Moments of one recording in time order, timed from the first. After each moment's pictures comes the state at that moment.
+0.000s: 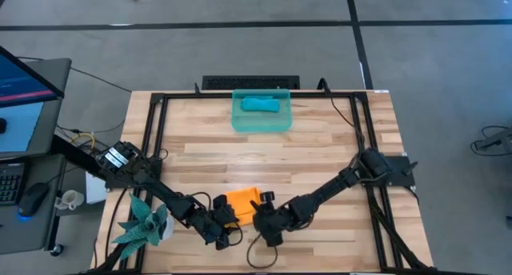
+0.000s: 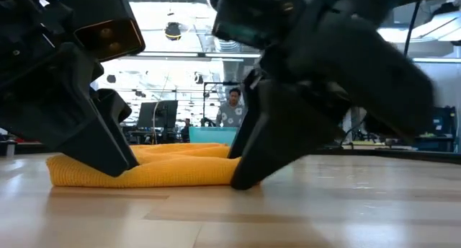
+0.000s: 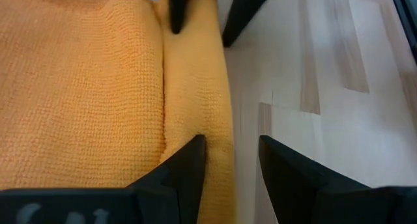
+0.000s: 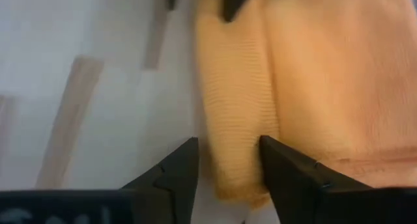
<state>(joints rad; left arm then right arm) -0.66 1.88 0.80 0.16 -0.37 -0.74 0.48 2.16 1.36 -0.30 0.30 0.16</state>
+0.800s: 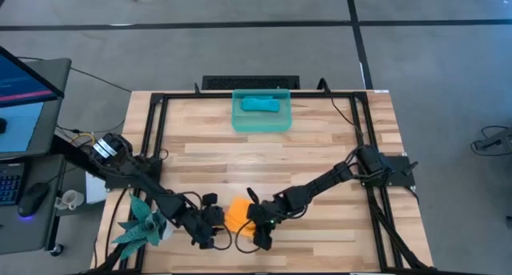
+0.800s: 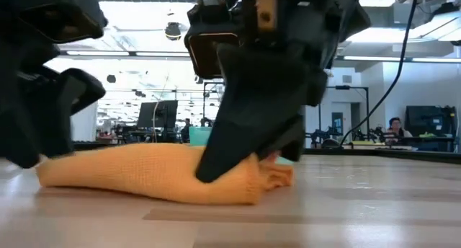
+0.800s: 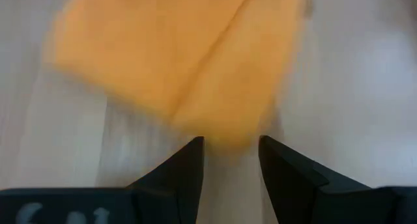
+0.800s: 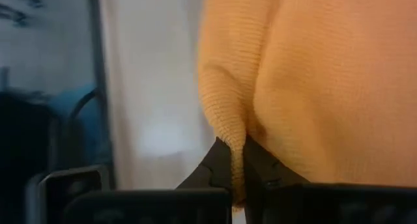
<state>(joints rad) -0.70 1.71 0.79 -0.12 -0.32 -0.65 0.43 2.16 1.35 -0.10 -0.24 0.74</state>
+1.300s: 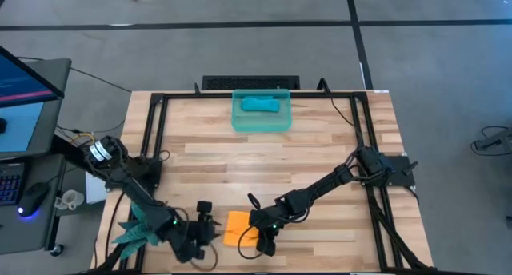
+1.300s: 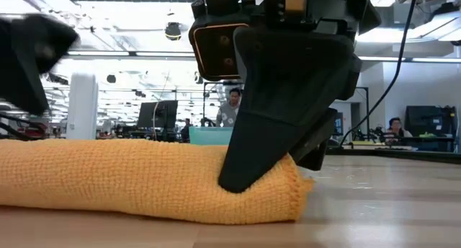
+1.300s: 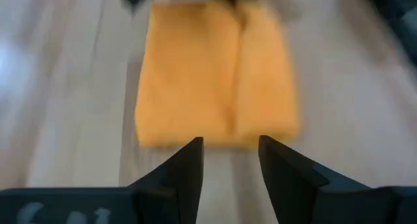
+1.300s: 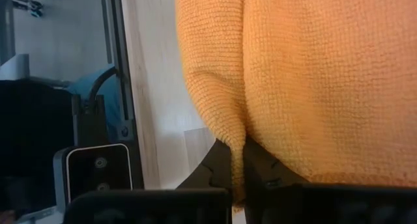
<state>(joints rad) -0.87 1.70 0.86 -0.16 -0.62 -0.52 0.44 2.16 1.35 -0.08 -0.30 0.79</state>
